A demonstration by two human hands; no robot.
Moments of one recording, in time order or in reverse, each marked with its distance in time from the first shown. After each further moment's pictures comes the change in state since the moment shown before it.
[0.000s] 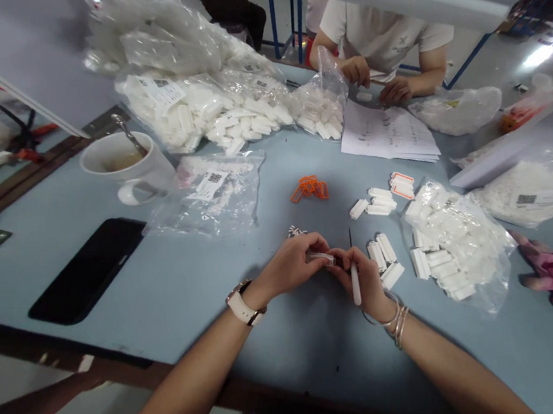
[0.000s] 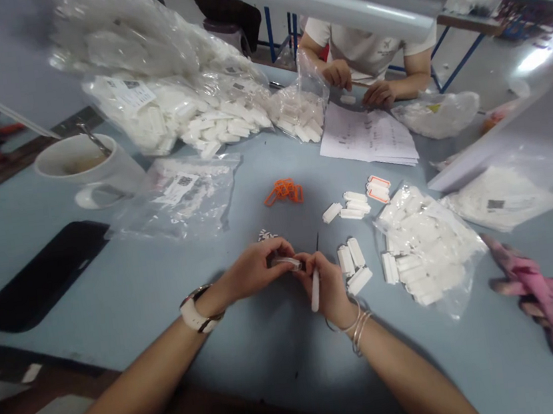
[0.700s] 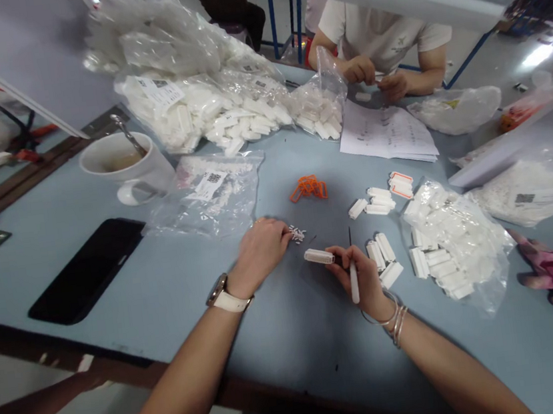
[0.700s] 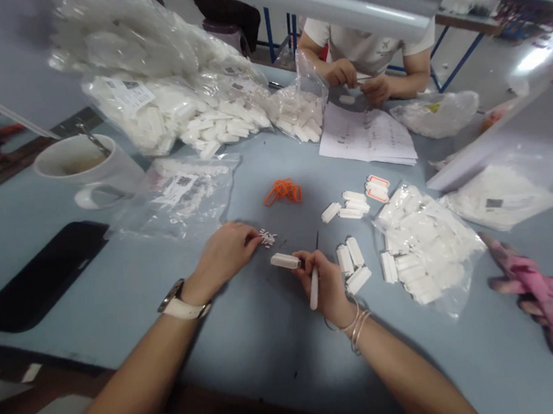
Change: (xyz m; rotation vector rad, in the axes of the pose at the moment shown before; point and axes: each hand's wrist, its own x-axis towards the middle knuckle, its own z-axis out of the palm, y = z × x) left_hand 0.004 -0.025 -0.029 0.689 0.109 -0.208; right_hand 0.000 -0.003 -0.001 -0.012 -0.002 0.026
